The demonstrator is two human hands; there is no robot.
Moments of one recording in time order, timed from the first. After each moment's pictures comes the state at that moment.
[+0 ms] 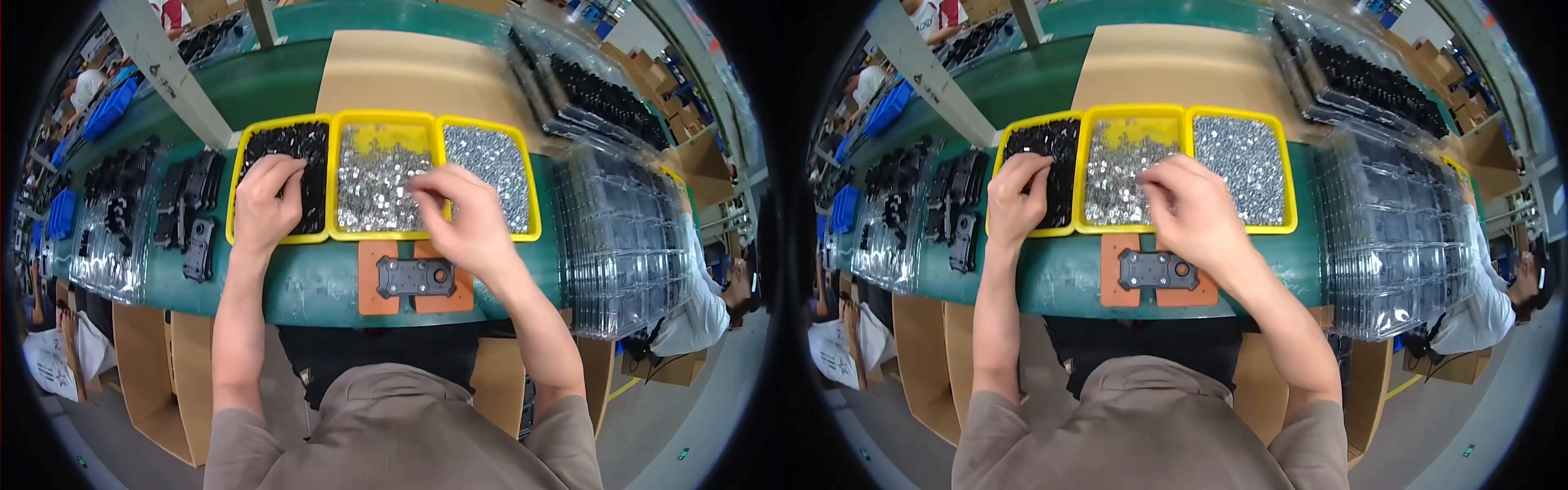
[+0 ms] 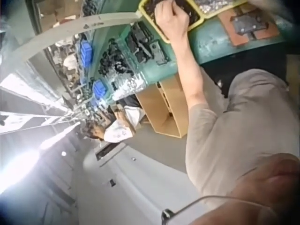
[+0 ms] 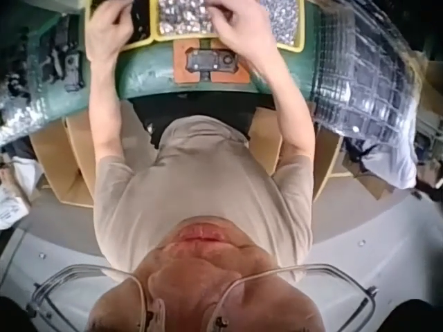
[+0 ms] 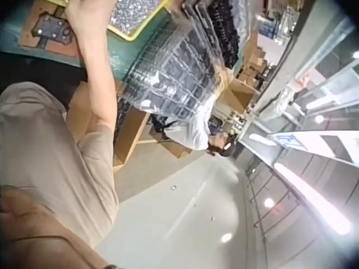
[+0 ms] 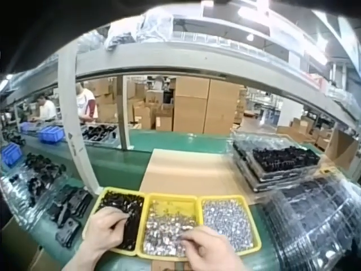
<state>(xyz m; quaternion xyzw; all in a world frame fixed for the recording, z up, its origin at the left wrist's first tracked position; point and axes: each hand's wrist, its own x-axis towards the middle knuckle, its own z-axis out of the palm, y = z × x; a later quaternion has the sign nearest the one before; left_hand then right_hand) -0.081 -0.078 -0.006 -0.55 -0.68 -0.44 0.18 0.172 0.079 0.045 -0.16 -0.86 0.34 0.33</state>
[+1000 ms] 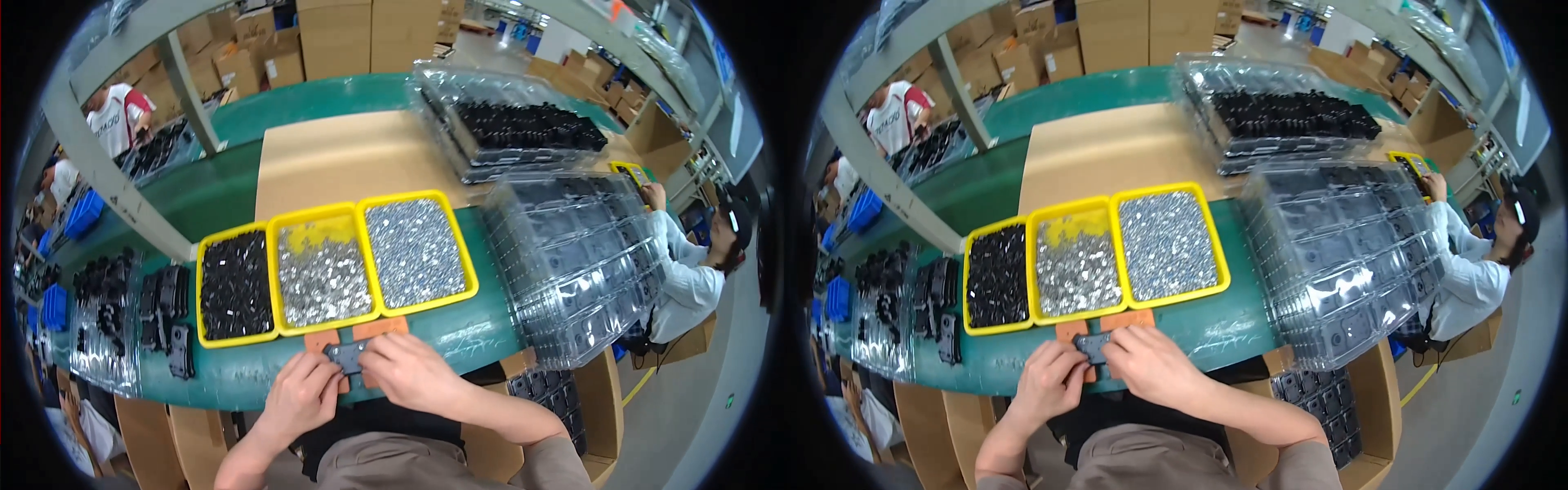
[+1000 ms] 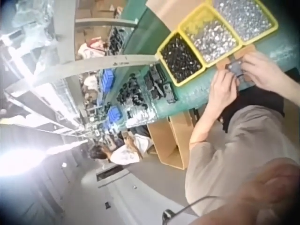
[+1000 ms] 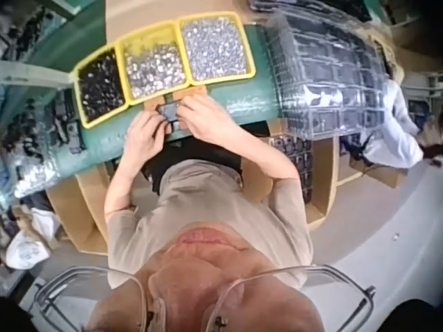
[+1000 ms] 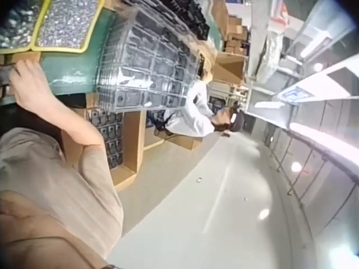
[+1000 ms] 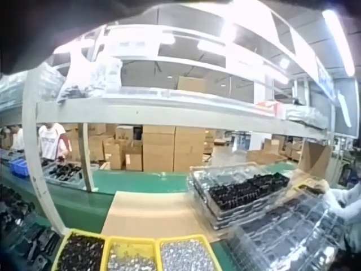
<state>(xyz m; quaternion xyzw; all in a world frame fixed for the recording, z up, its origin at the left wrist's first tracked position) 0.060 -0.120 0.009 -0.67 -0.65 -0.35 -0.03 0.252 0.027 0.004 -0.12 -0.94 0.22 0.24</state>
